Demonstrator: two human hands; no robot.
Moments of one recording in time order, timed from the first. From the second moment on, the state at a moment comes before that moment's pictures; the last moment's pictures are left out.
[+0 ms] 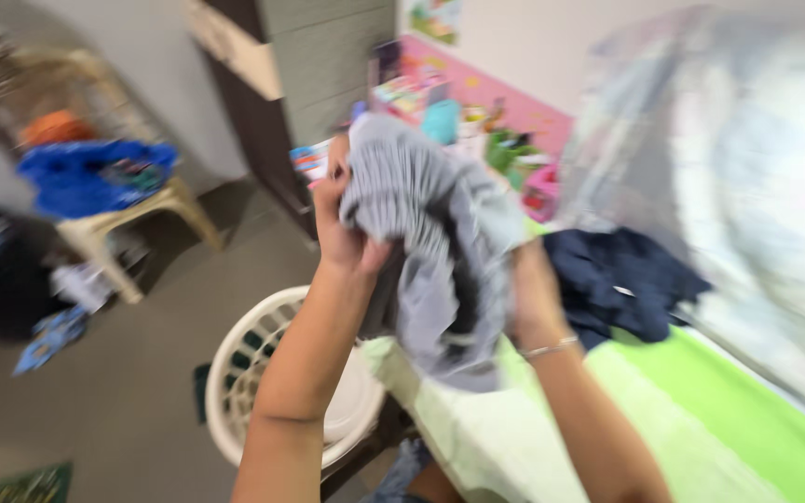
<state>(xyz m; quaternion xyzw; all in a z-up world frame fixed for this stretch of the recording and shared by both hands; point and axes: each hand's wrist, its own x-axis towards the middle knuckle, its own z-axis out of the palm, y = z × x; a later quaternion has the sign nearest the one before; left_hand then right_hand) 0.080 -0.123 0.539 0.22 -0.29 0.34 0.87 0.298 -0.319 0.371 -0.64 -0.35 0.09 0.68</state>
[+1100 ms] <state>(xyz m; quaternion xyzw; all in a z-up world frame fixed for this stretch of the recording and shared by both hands) 0.320 -0.377 0.308 0.93 -0.31 0.20 0.09 0.333 -0.701 0.317 -0.79 -0.20 0.13 0.56</state>
